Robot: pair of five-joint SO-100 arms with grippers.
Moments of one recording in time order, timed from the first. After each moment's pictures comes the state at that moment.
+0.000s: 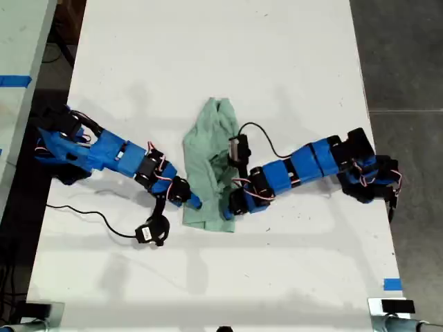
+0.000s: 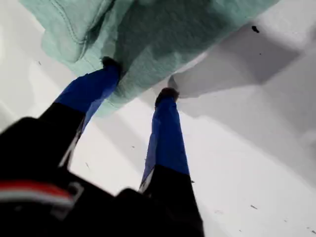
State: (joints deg) arm 0 11.3 82.9 98.3 55.1 -12.9; arm 1 -13.9 65.7 64.0 74.7 0.4
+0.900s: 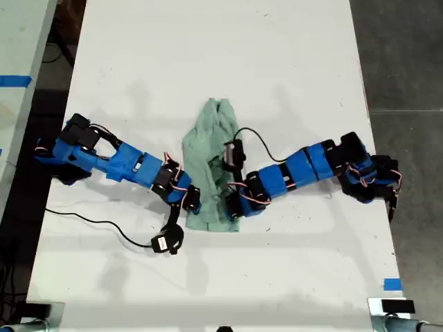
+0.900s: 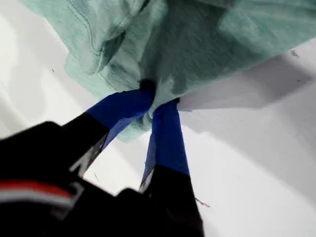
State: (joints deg) arm 0 12.1 66.3 76.4 60.6 -11.1; arm 1 -14.9 61.3 60.0 71.2 -0.2
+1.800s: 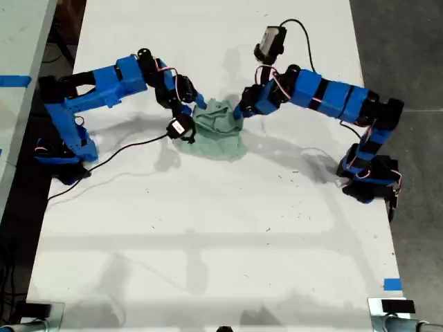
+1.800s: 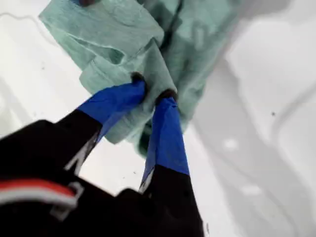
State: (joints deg) arm 0 -33.0 85.0 79.5 72.5 10.8; arm 1 28.4 88.7 72.2 72.5 -26.4
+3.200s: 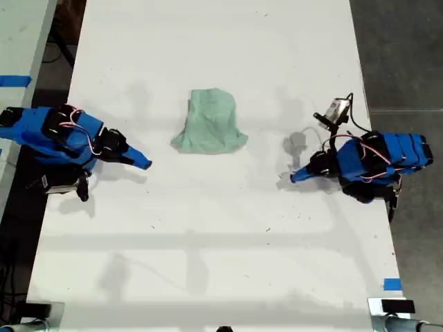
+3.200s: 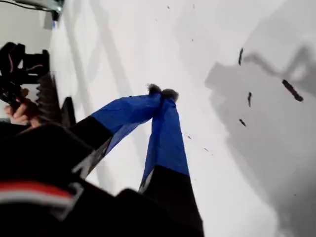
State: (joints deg) arm 0 4.7 194.7 170.9 51.7 -5.2; arm 1 -6.3 199.4 168.0 75.6 0.1
